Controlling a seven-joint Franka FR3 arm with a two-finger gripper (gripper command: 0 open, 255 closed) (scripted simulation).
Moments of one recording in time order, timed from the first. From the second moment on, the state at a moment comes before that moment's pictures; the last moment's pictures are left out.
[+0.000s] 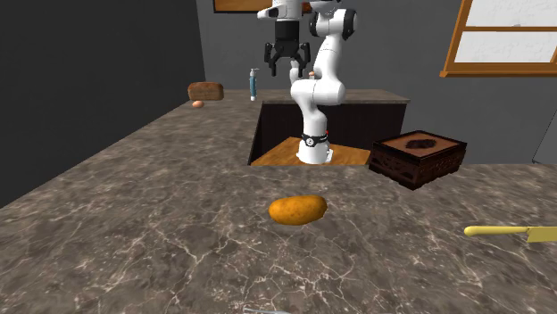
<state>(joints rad) 0.01 -0.74 -0.01 -2.33 -0.02 1.54 -0.13</state>
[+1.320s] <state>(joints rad) -0.10 -0.29 0.65 -2.22 -0.28 1.87 0.74</state>
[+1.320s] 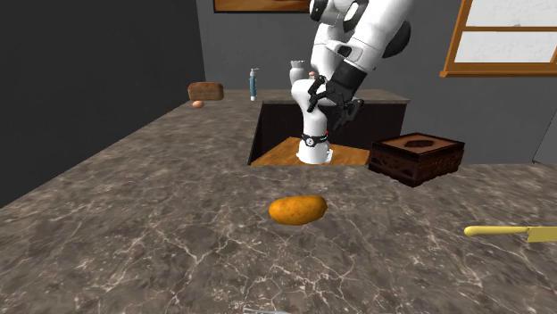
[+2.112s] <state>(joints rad) 0.09 0.49 0.72 -1.68 -0.92 1.51 1.36</state>
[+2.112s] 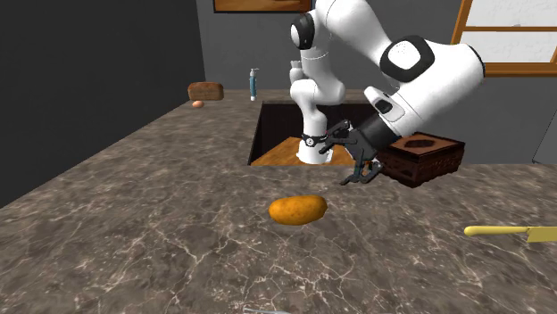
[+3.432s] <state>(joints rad) 0.28 0.84 0.55 -1.32 -1.13 1.39 1.43</state>
